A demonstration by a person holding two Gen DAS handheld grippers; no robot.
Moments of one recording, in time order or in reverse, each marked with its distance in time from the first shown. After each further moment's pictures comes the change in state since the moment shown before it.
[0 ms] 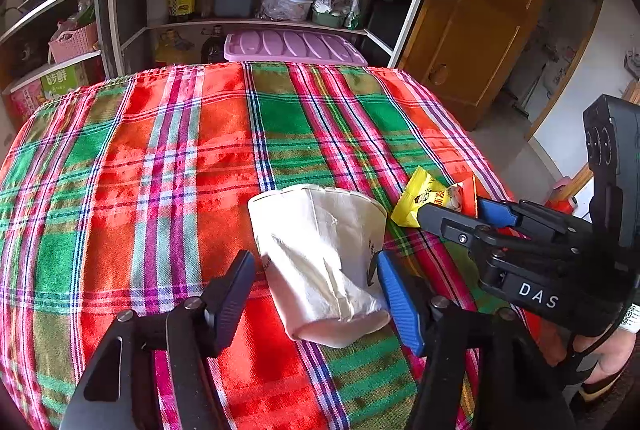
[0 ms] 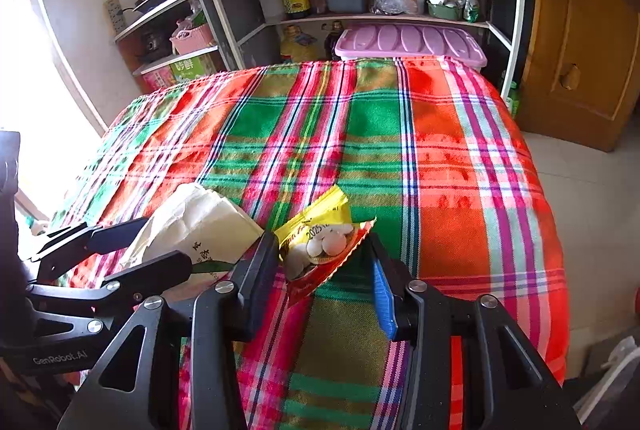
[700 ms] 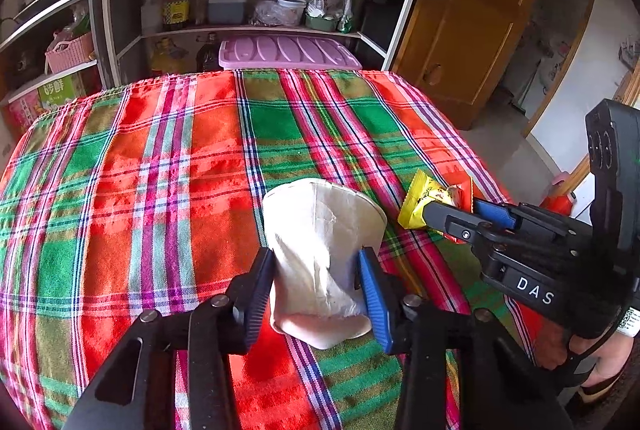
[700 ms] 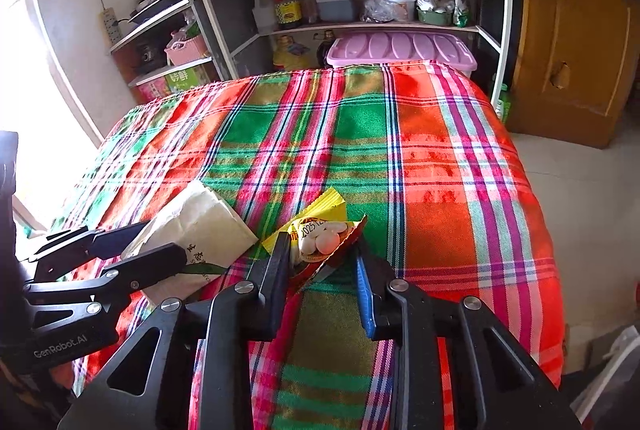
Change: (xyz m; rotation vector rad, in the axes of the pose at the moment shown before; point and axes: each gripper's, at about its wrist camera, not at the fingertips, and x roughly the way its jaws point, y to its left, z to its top) left arm -0.004 -0.008 0.000 0.030 -0.017 0.005; right arm -0.013 -0.003 -0.006 0.019 -0.038 -0.024
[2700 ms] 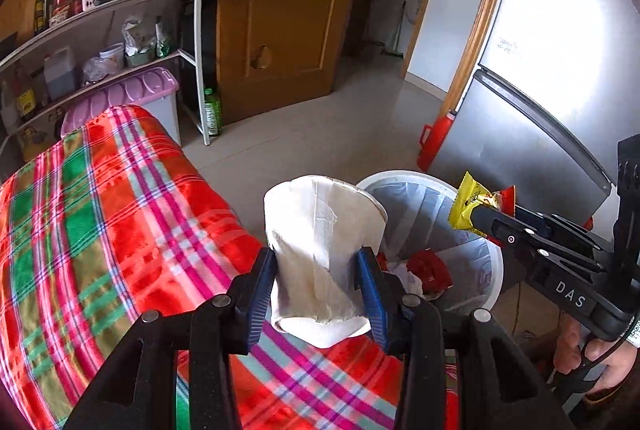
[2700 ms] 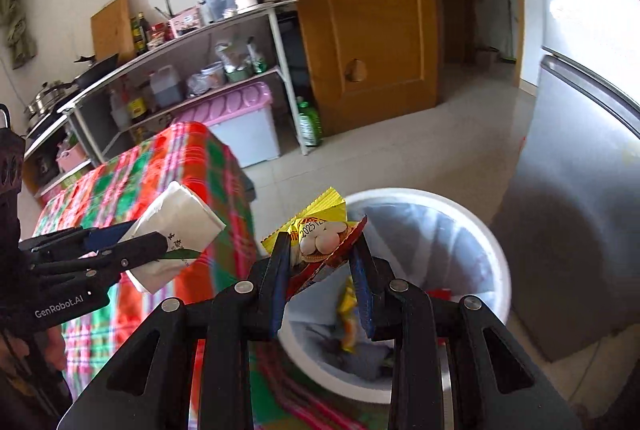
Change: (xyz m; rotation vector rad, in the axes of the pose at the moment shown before) left arm -0.029 -0.287 -0.058 0.395 0.023 -0.306; right arm -0.260 -0.174 -0.175 0.385 -0.216 -0.423
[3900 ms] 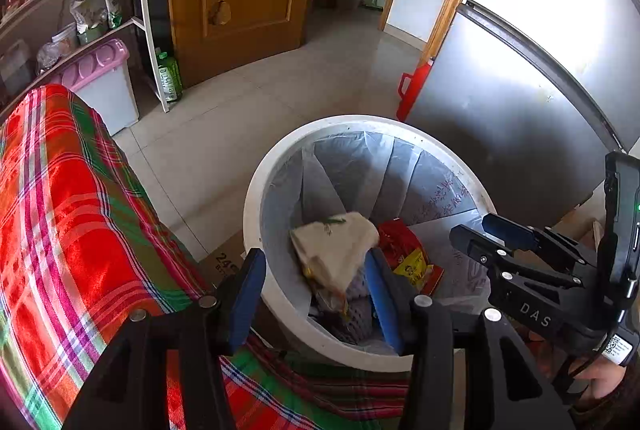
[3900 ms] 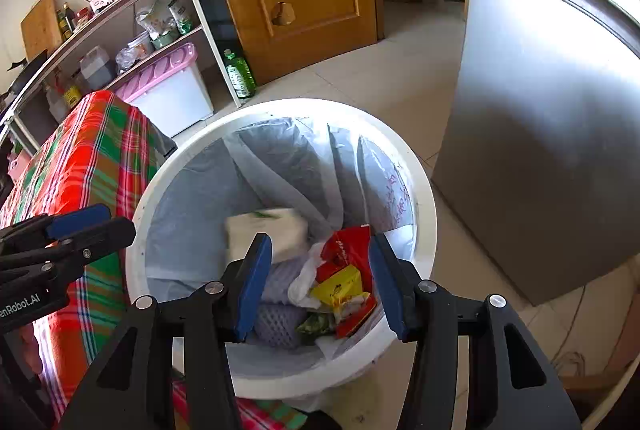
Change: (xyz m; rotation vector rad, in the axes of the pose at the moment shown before) left arm 0.096 -0.066 -0.005 0.054 0.158 -0.045; right arm 0.052 -0.088 -0.040 0.122 0.170 -0.128
